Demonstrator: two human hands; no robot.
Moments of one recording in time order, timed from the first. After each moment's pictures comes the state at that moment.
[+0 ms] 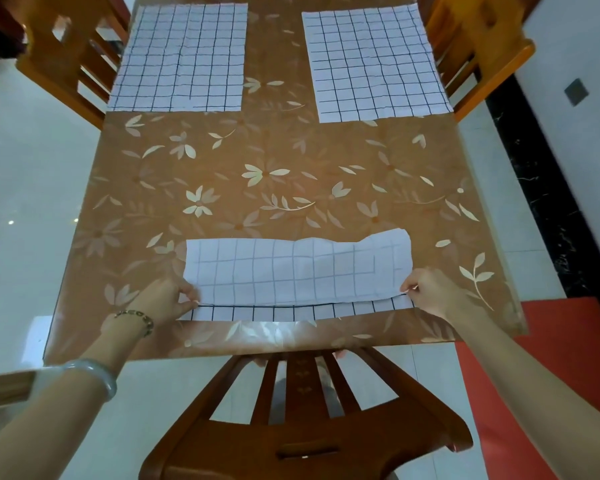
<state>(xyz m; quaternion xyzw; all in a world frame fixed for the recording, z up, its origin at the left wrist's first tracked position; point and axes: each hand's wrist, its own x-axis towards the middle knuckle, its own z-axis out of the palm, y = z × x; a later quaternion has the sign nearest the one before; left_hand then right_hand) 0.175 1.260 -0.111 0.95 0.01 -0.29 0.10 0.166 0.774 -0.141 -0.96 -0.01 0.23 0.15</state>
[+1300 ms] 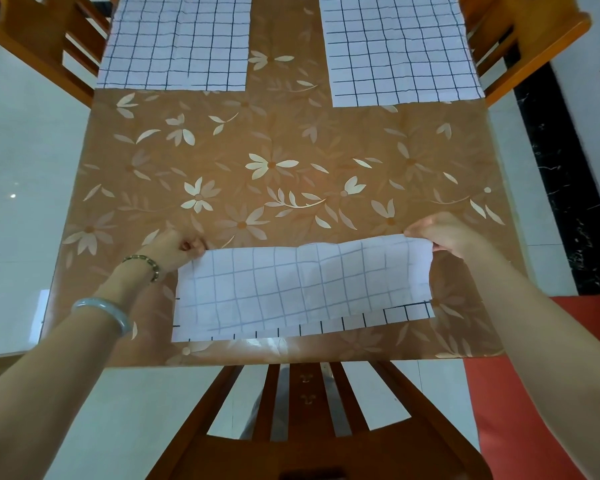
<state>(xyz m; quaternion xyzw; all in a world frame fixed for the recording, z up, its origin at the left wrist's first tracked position) 0.276 1.282 -0.152 0.94 0.04 -0.29 0.18 0.293 0.776 -0.138 -0.81 0.26 0.30 0.42</state>
